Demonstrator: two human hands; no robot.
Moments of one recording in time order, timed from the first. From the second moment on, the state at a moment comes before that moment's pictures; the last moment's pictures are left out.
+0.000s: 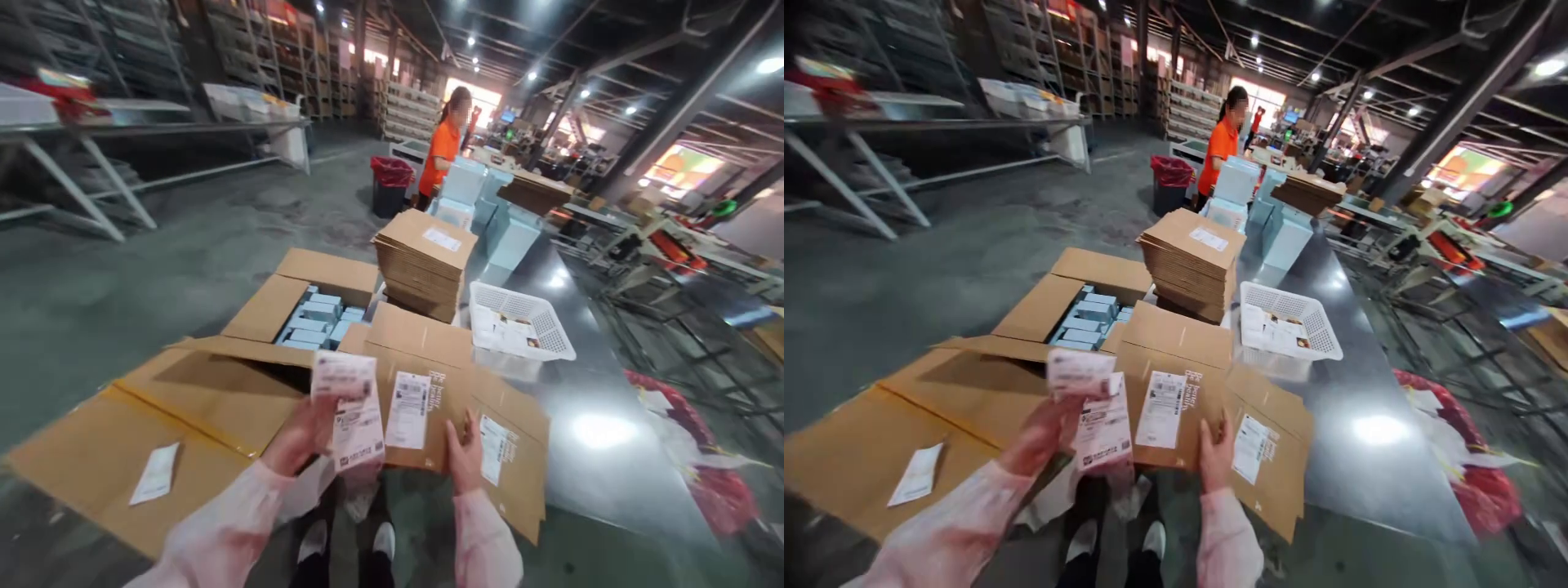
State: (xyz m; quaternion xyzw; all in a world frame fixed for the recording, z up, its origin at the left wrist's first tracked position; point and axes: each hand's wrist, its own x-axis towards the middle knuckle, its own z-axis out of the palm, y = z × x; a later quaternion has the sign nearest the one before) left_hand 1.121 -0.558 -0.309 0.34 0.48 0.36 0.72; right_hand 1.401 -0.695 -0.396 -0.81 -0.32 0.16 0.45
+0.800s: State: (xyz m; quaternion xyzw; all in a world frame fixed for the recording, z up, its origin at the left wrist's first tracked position) left_hand 1.114 -0.615 -0.294 0.40 0.34 0.38 0.76; right_hand 1.264 -0.665 -0.291 -0.59 -0.38 0.46 0.54
